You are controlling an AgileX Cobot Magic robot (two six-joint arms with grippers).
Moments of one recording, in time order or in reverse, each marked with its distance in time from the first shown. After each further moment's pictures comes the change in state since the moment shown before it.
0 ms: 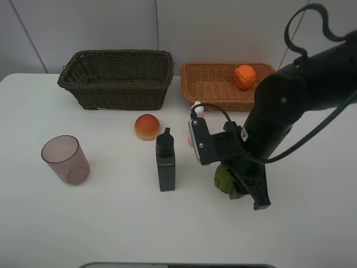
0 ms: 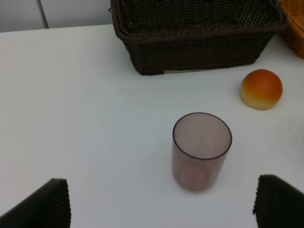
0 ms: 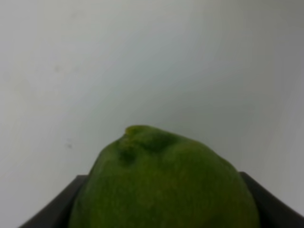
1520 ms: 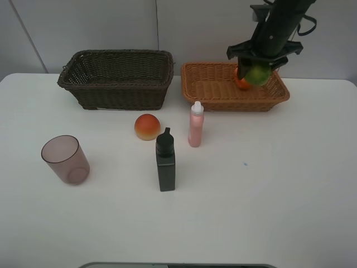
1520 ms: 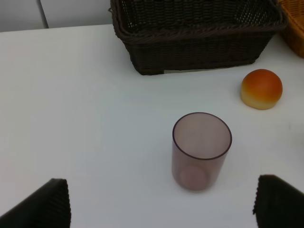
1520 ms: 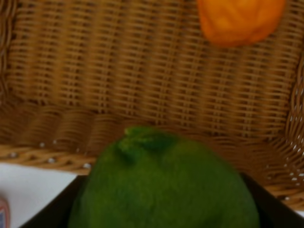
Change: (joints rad) left arm 0.000 0.000 0.000 0.000 0.000 0.000; right arm -0.437 0.325 -0.859 -0.069 0.320 1.162
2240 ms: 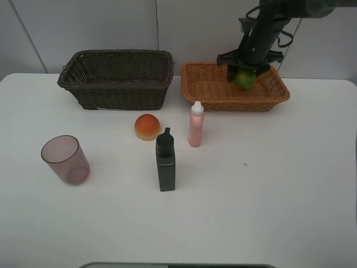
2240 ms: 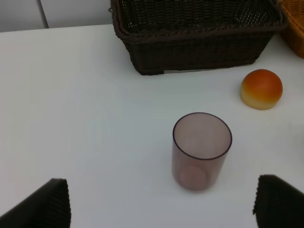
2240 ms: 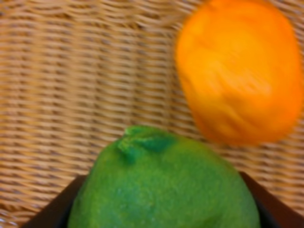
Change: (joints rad) left arm 0.000 0.000 0.000 0.000 0.000 0.000; right arm 0.000 0.193 -0.160 -0.010 -0.085 0.016
